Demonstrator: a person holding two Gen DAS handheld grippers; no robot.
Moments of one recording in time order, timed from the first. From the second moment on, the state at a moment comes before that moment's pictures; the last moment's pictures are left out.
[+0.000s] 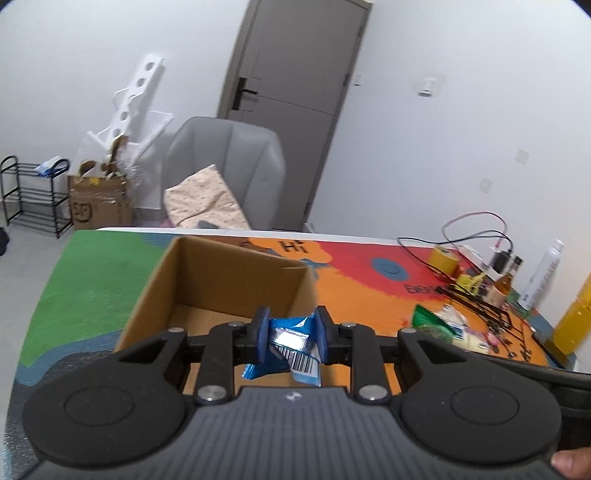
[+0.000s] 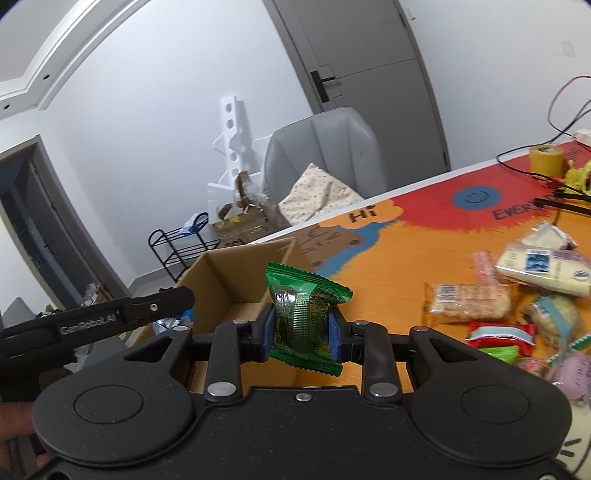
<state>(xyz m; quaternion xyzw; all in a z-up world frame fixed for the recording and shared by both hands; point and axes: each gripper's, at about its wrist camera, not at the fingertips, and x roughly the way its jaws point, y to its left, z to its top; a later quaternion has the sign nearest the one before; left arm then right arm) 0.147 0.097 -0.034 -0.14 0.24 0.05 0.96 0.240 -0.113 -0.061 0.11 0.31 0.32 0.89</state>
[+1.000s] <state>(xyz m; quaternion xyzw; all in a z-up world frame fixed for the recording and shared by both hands) 0.105 0.136 -0.021 -0.15 0.22 0.18 0.95 0.236 -0.091 -0.041 0.11 0.31 0.36 0.87</state>
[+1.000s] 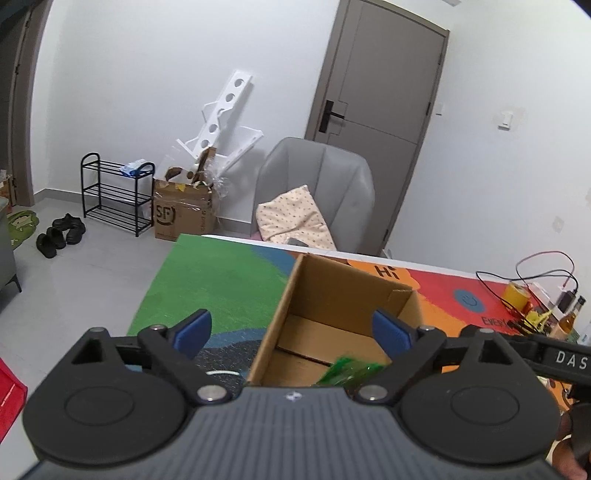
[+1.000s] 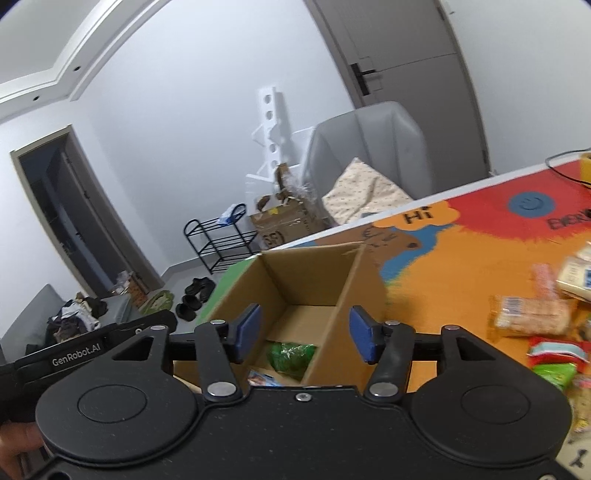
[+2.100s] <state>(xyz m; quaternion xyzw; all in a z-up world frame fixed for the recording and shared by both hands) 0.130 0.027 -0.016 -0.12 0.25 0.04 0.96 0.213 -0.257 -0.034 0.13 0.29 0.19 0.93</state>
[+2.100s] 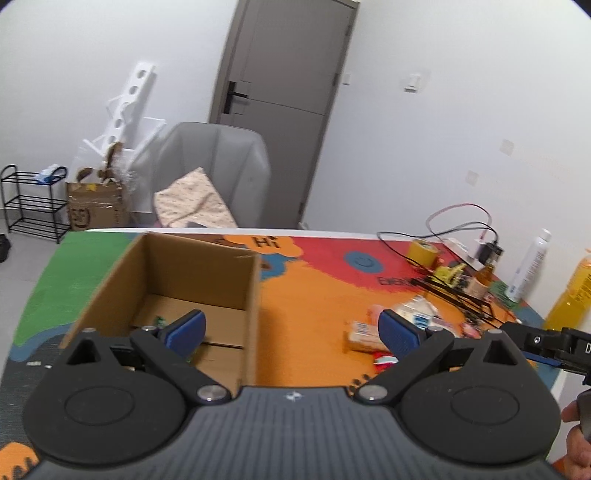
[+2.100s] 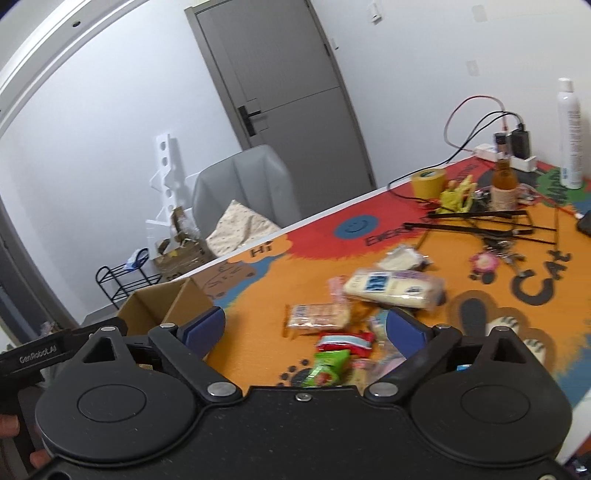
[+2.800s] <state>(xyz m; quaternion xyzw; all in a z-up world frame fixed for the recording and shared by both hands) 0.170 -0.044 -0.048 -0.11 0.28 -0.06 0.95 0.217 -0.326 -0.073 0.17 0.31 0.09 0.93</state>
